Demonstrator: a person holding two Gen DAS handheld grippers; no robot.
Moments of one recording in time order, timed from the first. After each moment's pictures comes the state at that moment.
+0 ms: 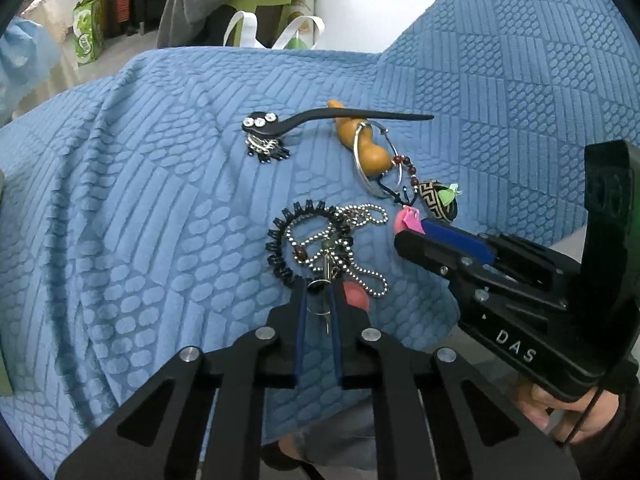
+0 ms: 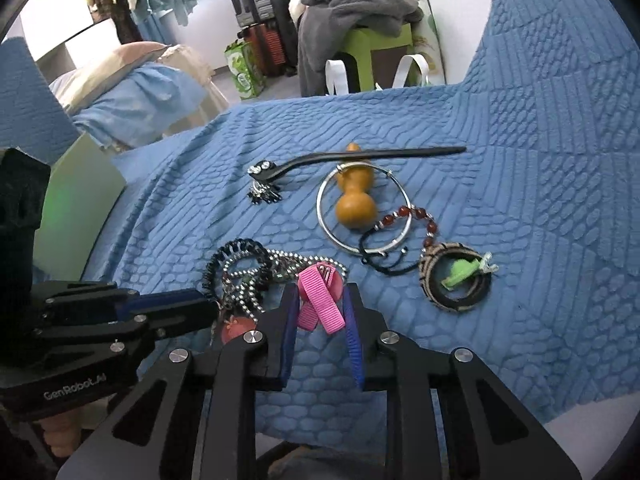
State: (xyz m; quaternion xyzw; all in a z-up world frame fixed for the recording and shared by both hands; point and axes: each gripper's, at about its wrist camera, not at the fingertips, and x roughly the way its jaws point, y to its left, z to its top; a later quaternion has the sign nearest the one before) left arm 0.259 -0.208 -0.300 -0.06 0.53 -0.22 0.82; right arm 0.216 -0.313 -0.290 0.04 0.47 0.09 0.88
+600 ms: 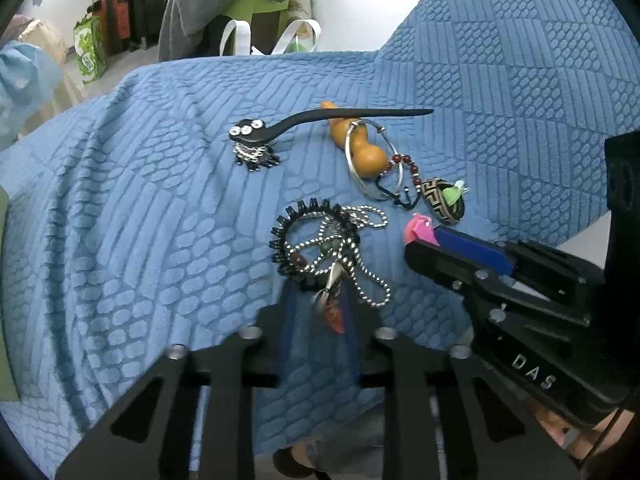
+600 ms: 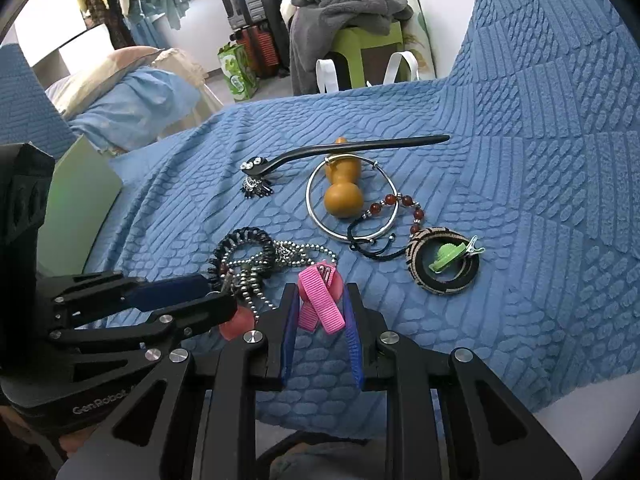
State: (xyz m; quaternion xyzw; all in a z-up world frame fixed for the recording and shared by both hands) left arm 0.259 -0.226 -0.305 -0.03 0.52 -0.21 0.83; right arm 0.207 -0.318 -0.287 0.05 0.46 0.09 0.88
